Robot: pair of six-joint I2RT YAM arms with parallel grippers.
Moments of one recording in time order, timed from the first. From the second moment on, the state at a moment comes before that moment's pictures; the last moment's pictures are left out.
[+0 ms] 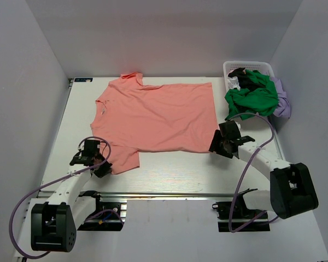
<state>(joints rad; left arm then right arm) -0.05 0.95 0.41 -0.59 -0.03 -0.78 0.33 1.28 0.64 -0.40 0.12 0.57</state>
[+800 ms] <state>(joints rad) -0.05 0.81 0.54 -0.87 0.07 -0.81 0.32 1.20 0.57 -0.39 0.12 0.60</state>
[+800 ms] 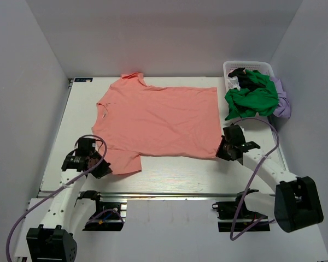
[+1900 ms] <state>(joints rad) -0.04 1.53 1.12 -0.30 0.29 -0.66 0.29 1.65 1.22 -0.65 -0.03 0.41</state>
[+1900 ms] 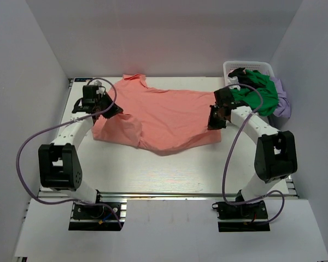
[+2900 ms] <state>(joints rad) 0.01 2.08 1.64 -0.20 0.24 -0.51 0.18 2.01 1.62 -0.78 0.04 0.47</state>
